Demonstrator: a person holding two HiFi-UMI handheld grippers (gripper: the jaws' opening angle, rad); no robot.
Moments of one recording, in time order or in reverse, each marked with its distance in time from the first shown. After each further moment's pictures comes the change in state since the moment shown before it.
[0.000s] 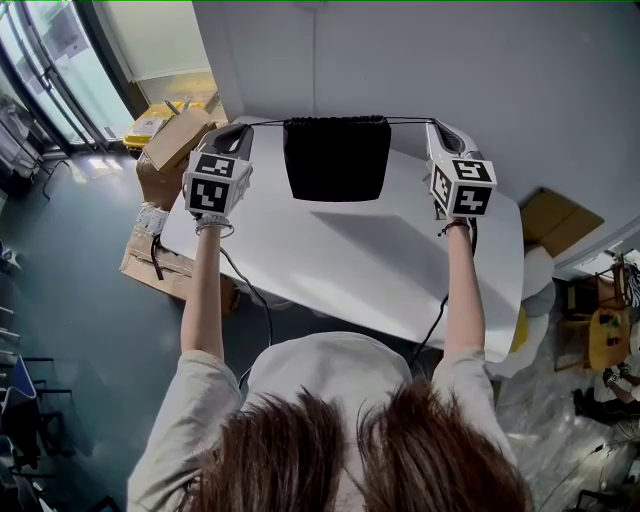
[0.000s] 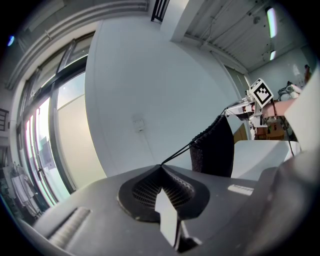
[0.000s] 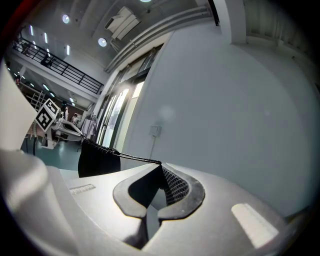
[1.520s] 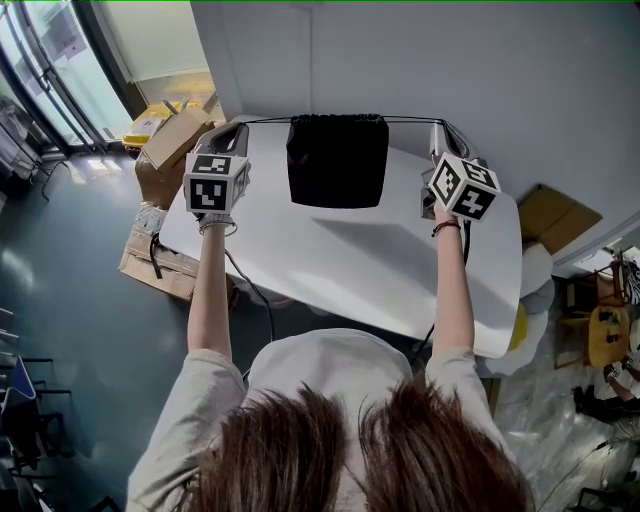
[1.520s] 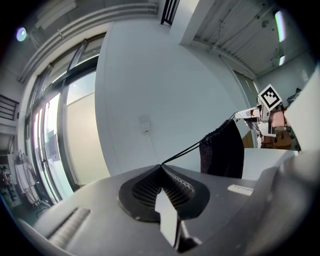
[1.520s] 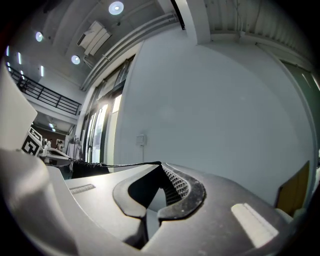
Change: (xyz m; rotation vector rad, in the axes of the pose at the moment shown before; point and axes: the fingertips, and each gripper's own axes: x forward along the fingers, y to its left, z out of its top) left arm -0.001 0.014 0.001 -0.087 -0.021 0.059; right arm -0.008 -0.021 0.001 0.278 -0.080 -0.121
